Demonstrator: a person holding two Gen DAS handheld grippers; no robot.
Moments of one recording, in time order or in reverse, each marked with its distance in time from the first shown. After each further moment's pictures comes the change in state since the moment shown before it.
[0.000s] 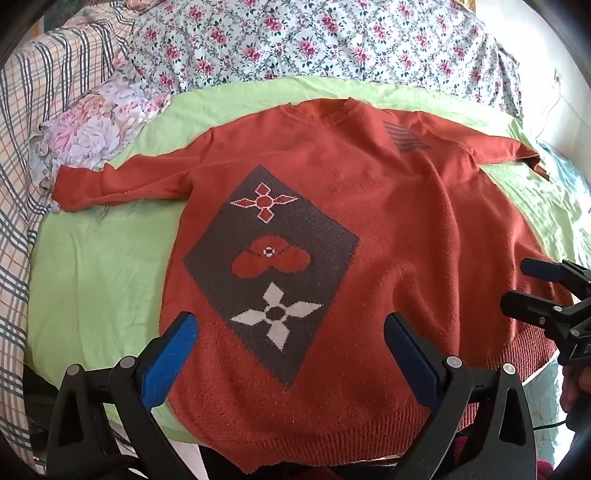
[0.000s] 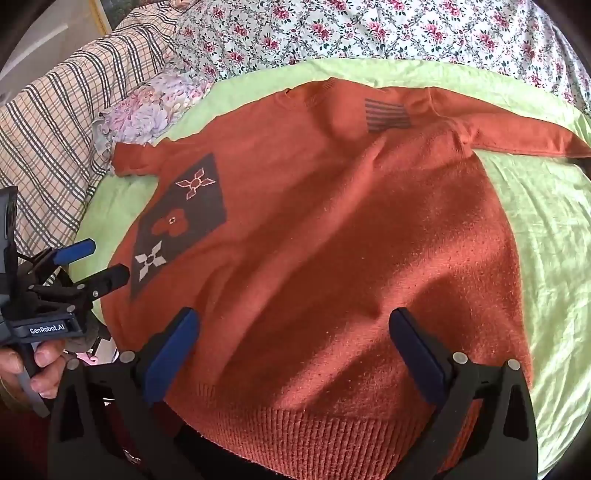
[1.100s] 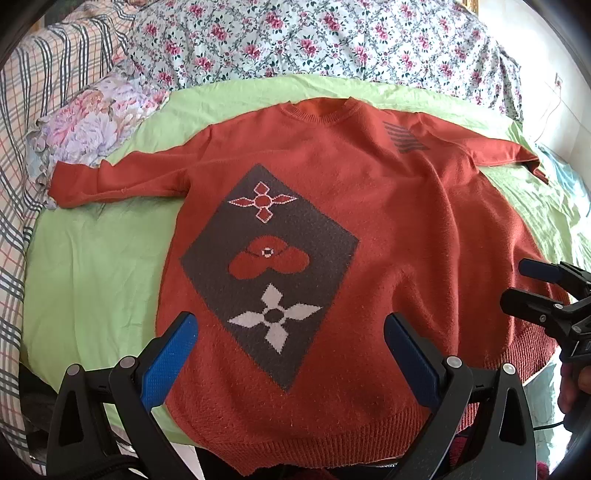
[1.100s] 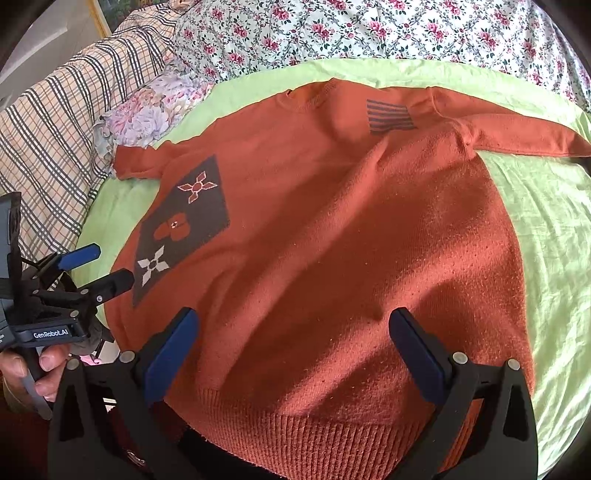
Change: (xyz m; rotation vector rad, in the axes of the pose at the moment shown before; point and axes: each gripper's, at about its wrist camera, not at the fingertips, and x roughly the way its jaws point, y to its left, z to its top) left arm 0.004 0.002 0.003 -0.013 0.031 -0.015; right arm 0.000 0.001 0.004 -0.014 0.014 -0.024
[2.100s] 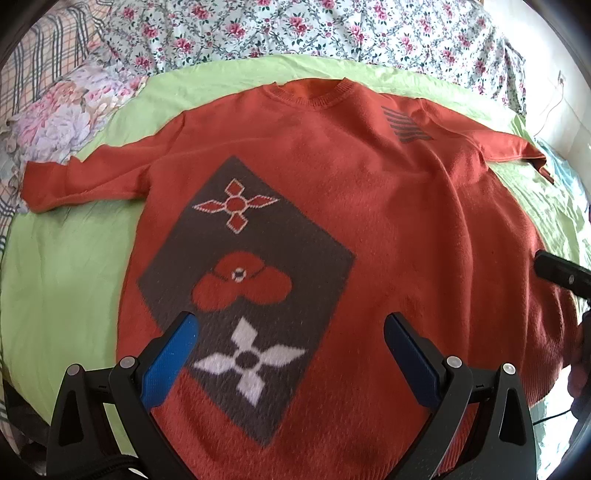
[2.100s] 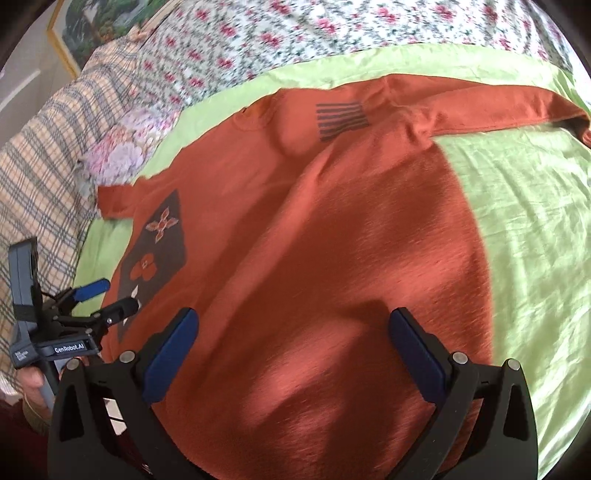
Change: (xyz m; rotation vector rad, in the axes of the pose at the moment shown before) left arm 0.048 -0.011 0.032 0.001 0.041 -0.052; right arm 0.001 -0.064 0.014 0.160 -0.111 0.047
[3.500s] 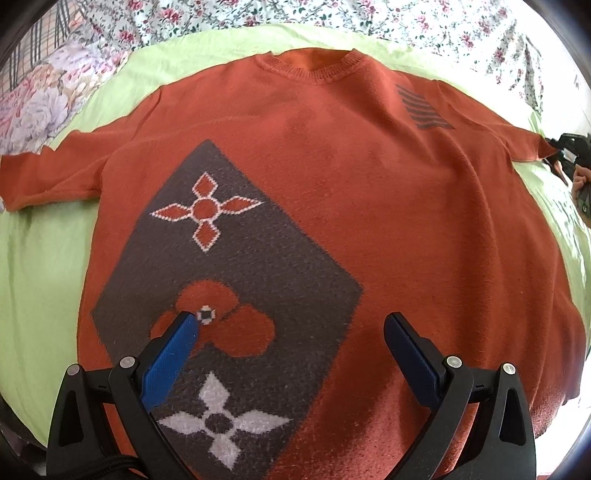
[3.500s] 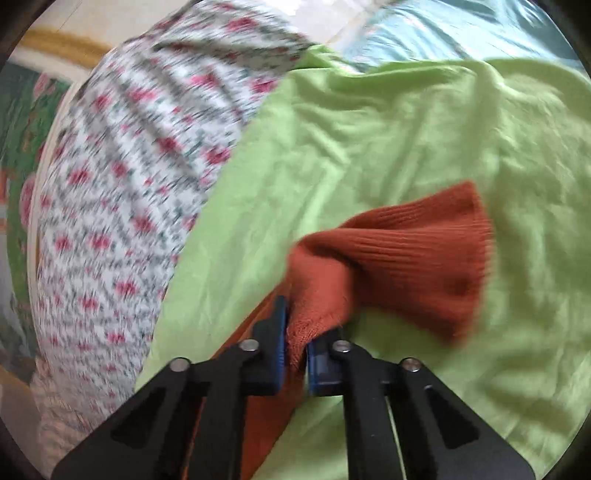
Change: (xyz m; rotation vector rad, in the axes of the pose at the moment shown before) left arm 0.052 -0.003 0.026 -0.041 0.110 -0.019; right arm -0.039 -0.353 0.177 0.826 -0.428 -0.149
